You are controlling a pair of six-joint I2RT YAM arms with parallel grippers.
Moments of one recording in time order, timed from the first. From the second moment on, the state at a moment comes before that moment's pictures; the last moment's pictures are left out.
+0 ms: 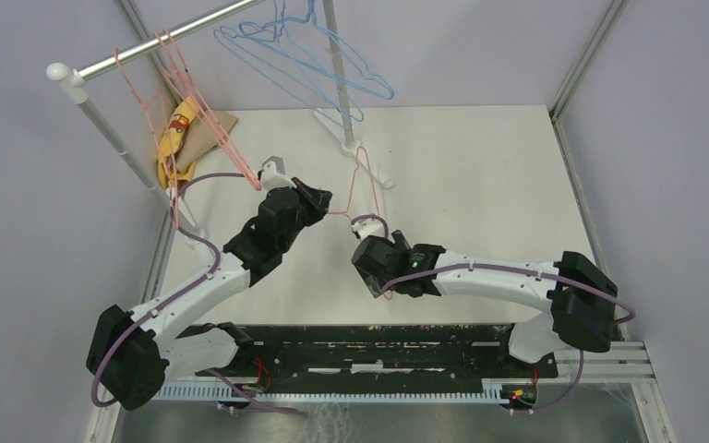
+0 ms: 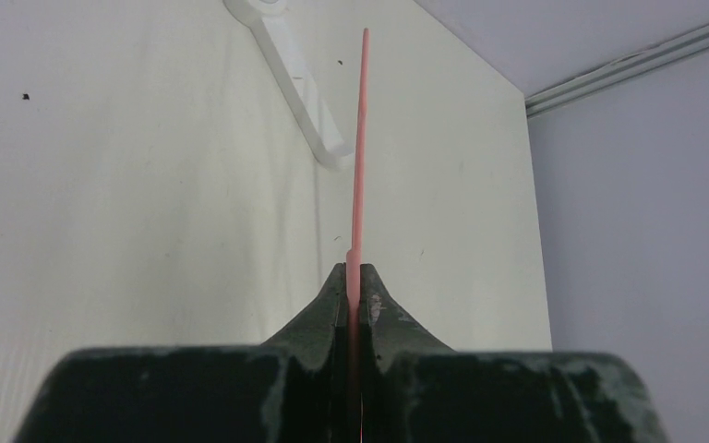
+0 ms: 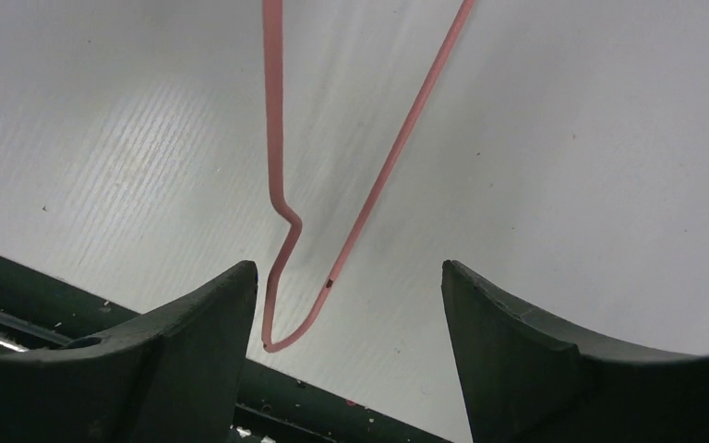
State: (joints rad) left arm -0.63 1.10 0.72 0.09 -0.32 -0.90; right arm 1.15 1.48 1.01 -0.60 0.46 0.44
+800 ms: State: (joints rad) left arm -0.66 1.02 0.81 -0.11 -0.36 -0.90; right arm 1.17 1.64 1.01 -0.47 0.59 0.51
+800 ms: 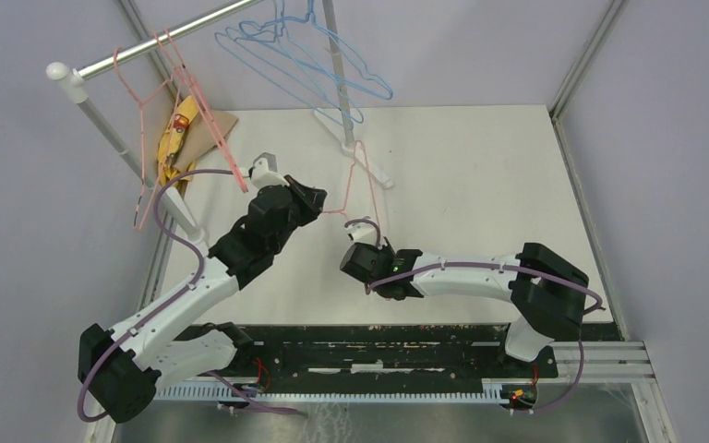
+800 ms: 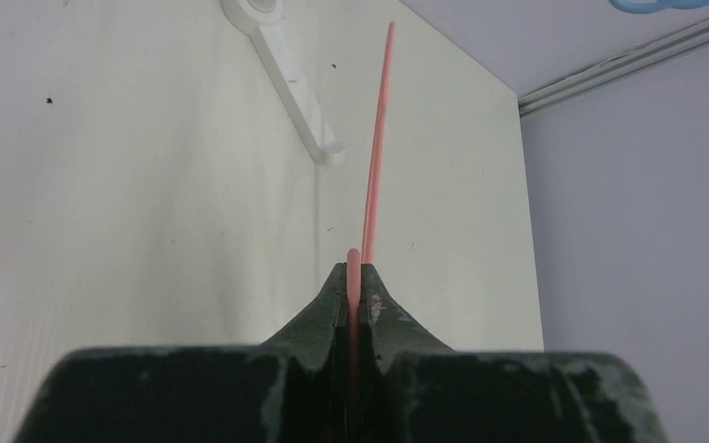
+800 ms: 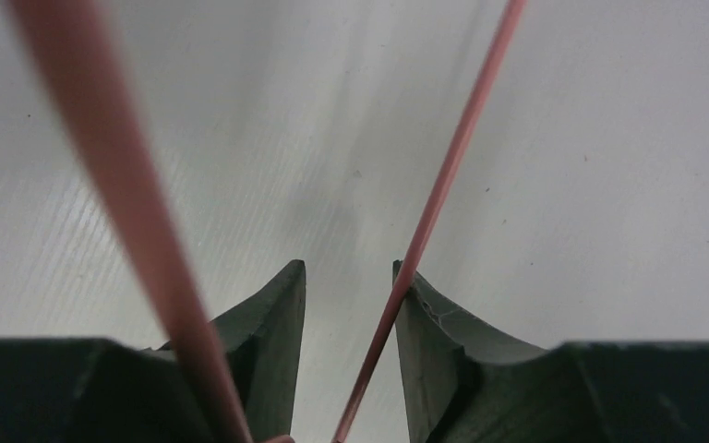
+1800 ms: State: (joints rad) left arm -0.66 0.62 0.53 -0.08 -0.29 -0.71; right arm 1.16 1.51 0.97 -0.44 0.46 0.32
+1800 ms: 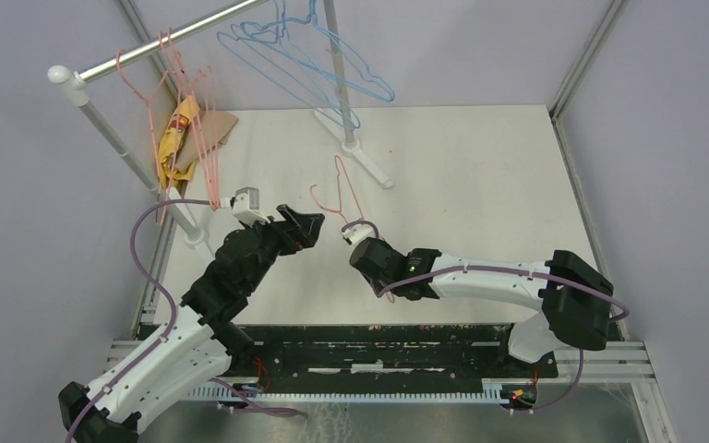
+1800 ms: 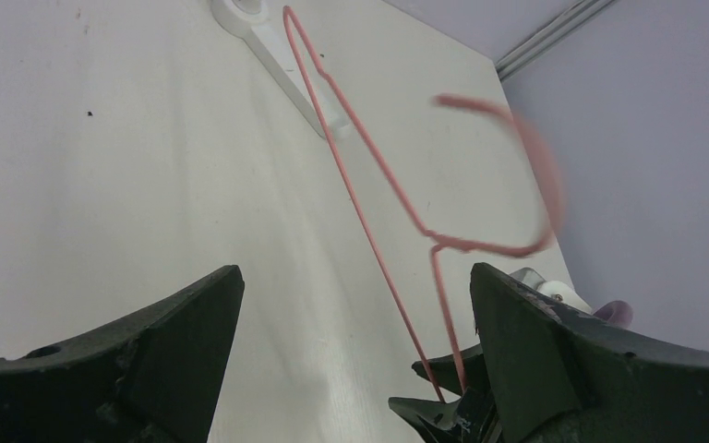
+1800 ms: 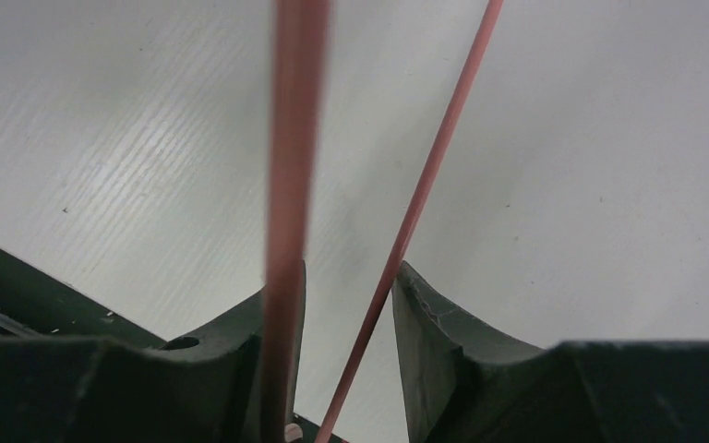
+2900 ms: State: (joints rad) left arm -0.66 0.54 0.54 -0.16 -0.31 -0.66; right arm 1.02 1.63 1.53 -0.50 0.02 0.09
